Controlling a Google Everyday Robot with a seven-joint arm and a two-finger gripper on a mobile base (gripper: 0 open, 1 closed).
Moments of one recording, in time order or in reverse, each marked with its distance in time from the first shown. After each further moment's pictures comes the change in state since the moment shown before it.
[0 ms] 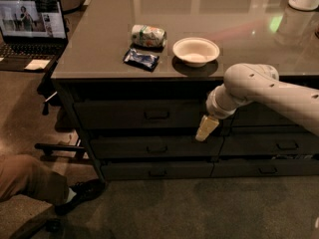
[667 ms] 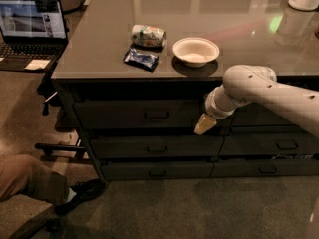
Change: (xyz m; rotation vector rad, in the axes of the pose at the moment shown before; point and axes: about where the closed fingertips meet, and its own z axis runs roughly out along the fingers) arm -0.001 -0.001 0.012 -0.010 -0.014 0.003
